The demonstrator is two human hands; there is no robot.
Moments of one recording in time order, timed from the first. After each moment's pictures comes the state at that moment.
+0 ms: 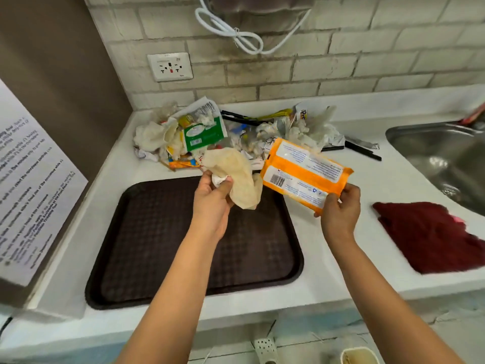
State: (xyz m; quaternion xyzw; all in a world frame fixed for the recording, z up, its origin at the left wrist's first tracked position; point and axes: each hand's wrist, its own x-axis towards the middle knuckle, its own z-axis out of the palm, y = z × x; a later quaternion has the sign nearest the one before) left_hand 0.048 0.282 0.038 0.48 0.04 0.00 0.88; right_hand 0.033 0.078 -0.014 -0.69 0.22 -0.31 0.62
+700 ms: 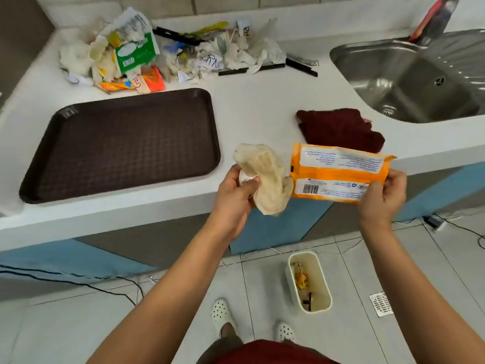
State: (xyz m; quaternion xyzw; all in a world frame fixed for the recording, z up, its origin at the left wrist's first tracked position) left_hand -0.155 0.124 -0.015 0.54 0.03 -0.17 0.82; right_hand -0.182 -0.110 -0.063 -0.67 0.26 -0.39 0.58
